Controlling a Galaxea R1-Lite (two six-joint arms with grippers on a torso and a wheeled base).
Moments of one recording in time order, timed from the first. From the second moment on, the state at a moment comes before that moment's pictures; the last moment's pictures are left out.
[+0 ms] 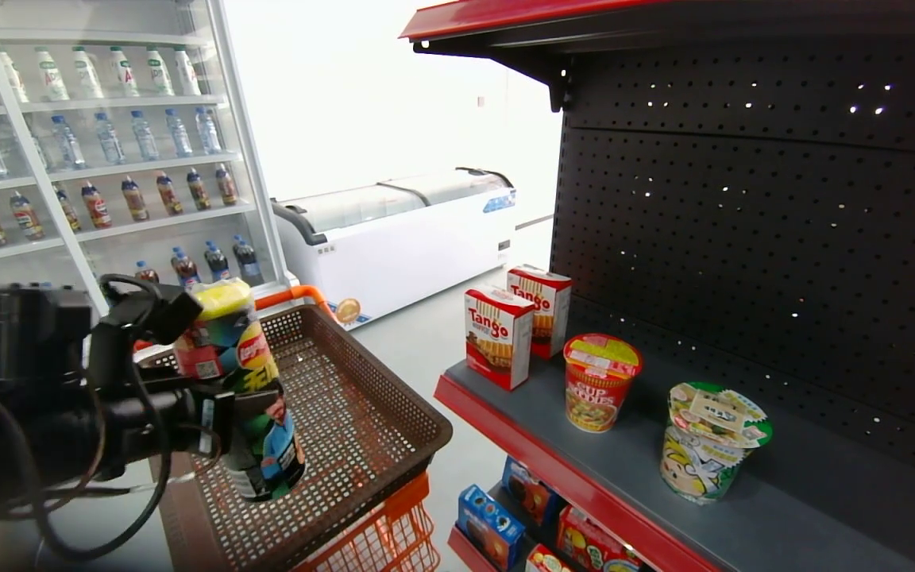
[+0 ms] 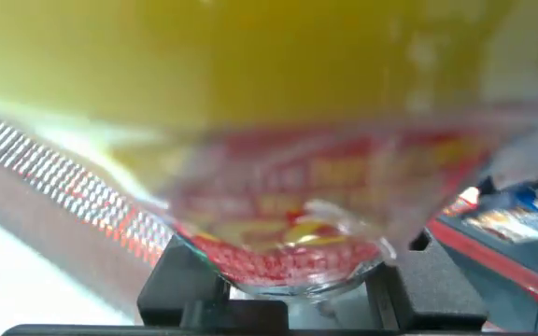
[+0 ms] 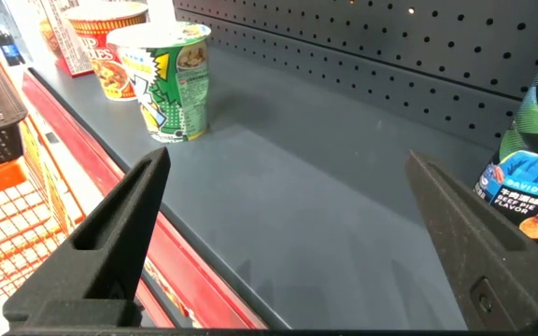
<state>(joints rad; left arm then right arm) -0.13 1.43 -0.61 -0.29 -0.17 0.00 0.00 0.01 0.00 0.00 0.00 0.00</state>
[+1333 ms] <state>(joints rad) -0.28 0.73 -0.27 -0.19 -0.52 -0.02 0.00 0.01 0.00 0.00 0.00 0.00</state>
